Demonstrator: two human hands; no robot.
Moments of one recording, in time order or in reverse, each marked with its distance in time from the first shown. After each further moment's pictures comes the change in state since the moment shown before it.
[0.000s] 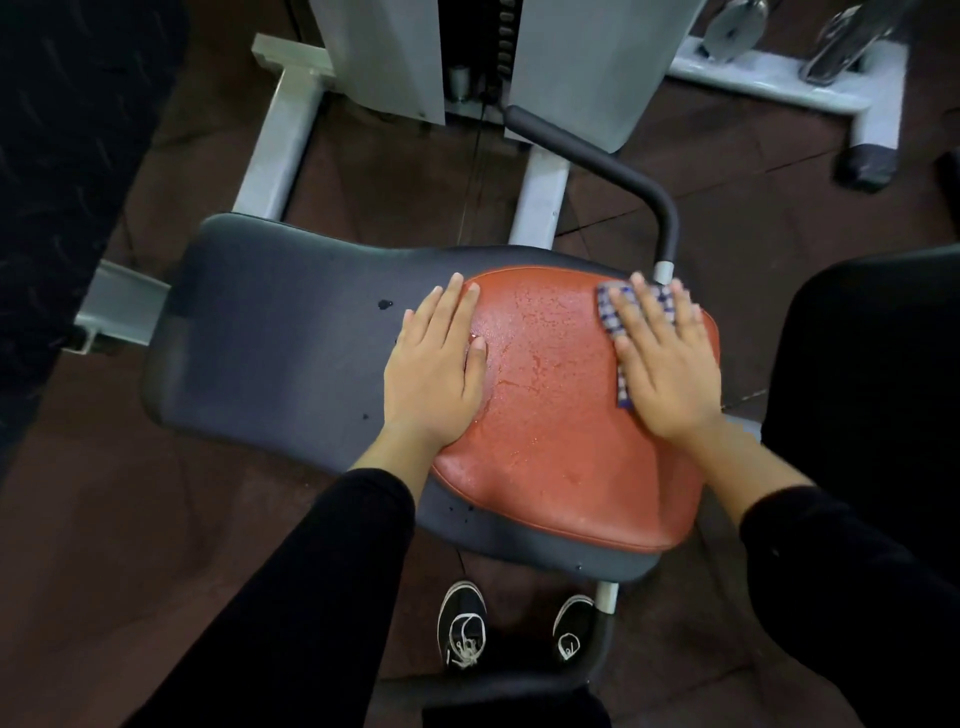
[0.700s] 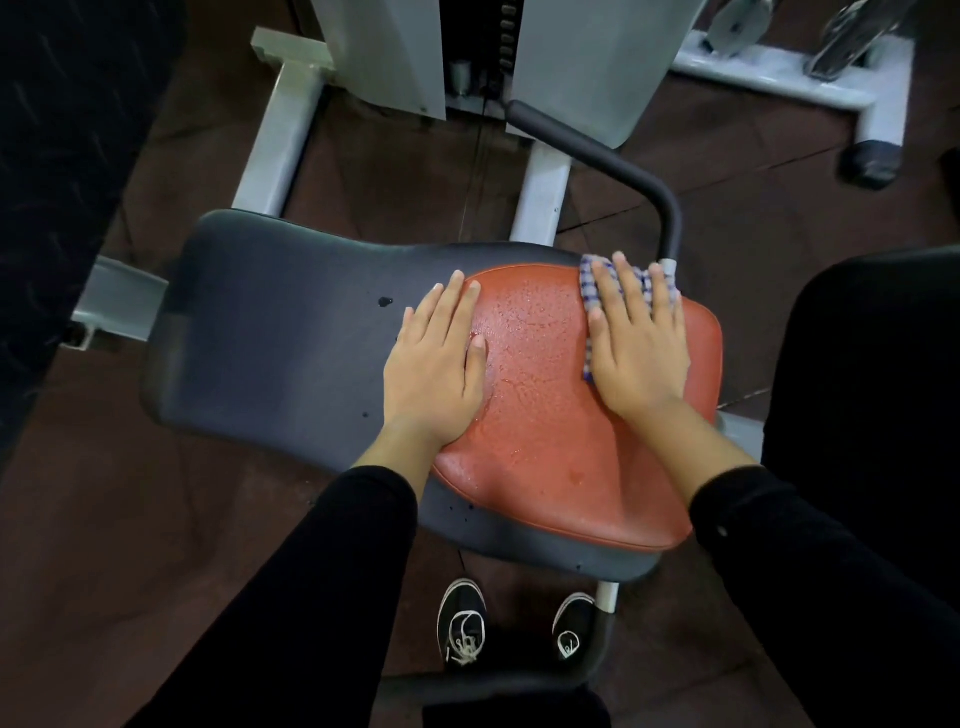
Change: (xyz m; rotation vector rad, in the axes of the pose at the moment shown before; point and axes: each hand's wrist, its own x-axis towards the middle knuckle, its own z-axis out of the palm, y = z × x) left_hand -0.001 0.000 0.000 -0.007 0.015 -0.001; right_hand 0.022 -0.040 0.000 0.048 0.044 0.129
